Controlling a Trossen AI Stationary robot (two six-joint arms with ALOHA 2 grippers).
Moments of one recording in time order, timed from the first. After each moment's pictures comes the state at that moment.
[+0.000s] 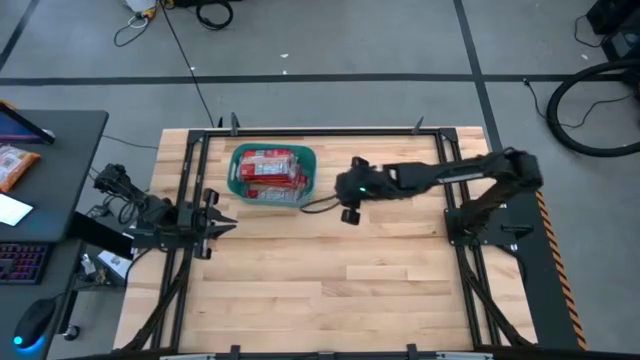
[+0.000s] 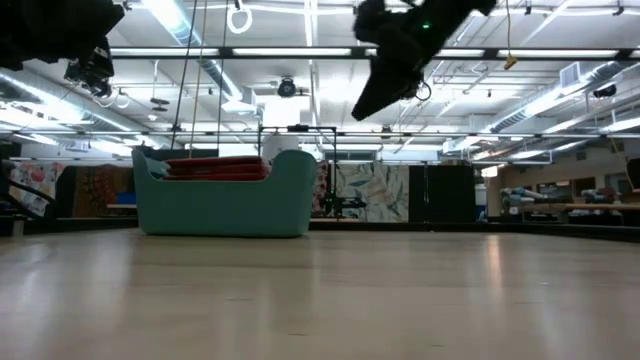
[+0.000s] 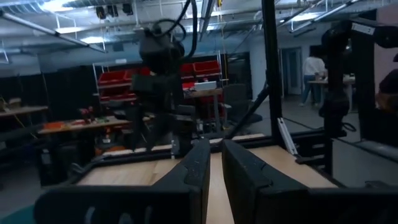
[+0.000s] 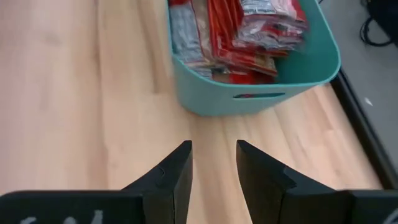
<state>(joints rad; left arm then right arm) -0.60 0.00 0.01 0.28 -0.54 0.22 -0.03 1.53 1.15 -0.42 0.26 0.02</state>
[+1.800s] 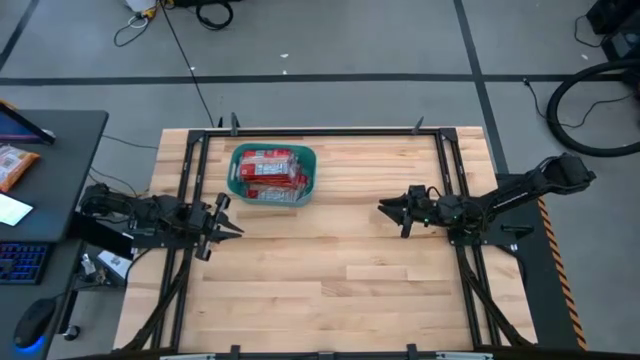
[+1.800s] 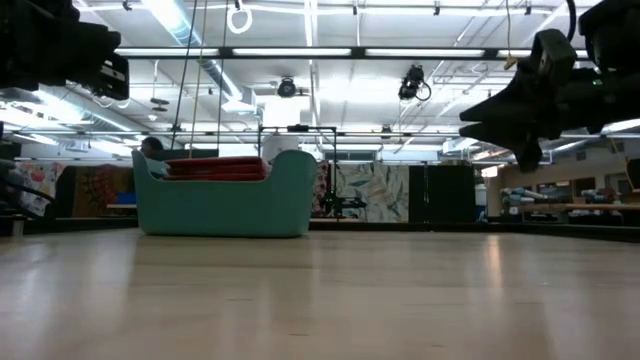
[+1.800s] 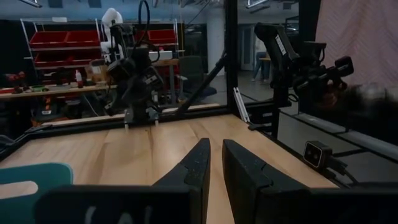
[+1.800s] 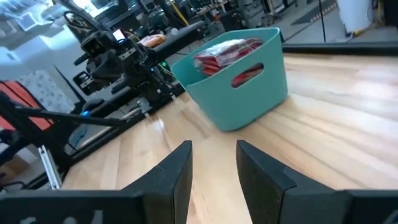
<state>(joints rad) -0.27 0.01 0.01 0.11 -0.03 0.04 0.16 0.93 0.01 0.84 0.45 0.53</state>
